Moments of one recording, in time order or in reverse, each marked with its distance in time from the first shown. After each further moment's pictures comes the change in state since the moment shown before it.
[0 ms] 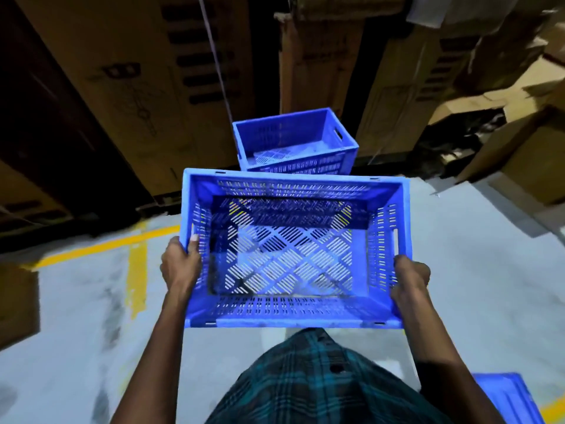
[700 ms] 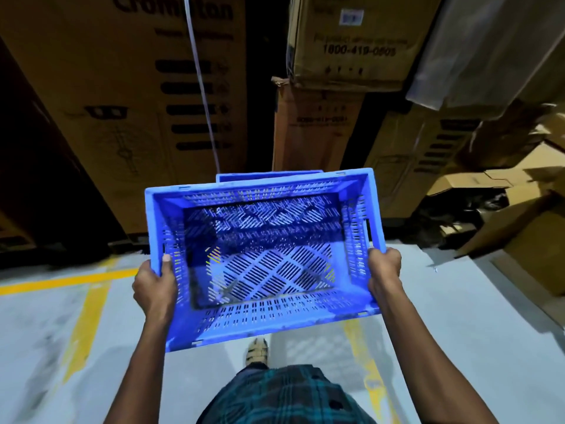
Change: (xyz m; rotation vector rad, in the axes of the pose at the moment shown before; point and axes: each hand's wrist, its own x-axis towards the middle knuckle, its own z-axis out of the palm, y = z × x) left_hand 0.090 0.112 0.126 -0.254 0.264 -0.158; right_hand 0.175 -0.175 0.148 -0.176 -0.124 -0.239
